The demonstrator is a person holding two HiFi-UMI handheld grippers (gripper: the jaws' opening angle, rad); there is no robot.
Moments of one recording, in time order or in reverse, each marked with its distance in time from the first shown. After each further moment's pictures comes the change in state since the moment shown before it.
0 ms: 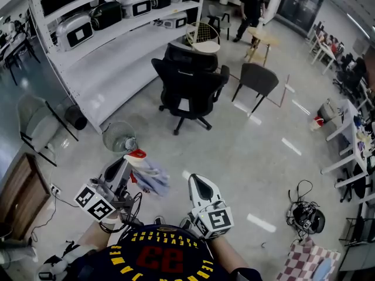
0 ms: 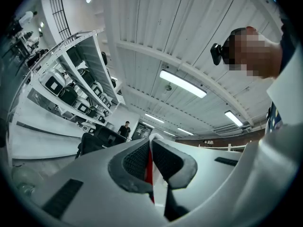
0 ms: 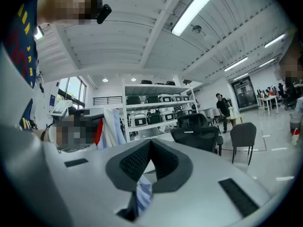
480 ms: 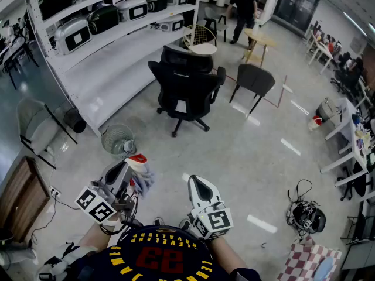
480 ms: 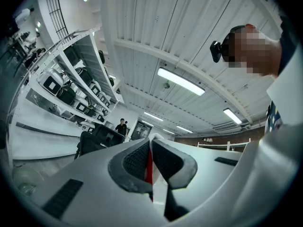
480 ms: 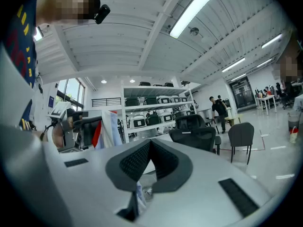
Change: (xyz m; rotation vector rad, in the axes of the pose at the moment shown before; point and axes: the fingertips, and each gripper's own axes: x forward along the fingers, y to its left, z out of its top) left arm -0.002 -0.023 -0.014 0.014 0.018 0.002; right arm -0.023 -0.008 0.000 0.013 -0.011 -0.007
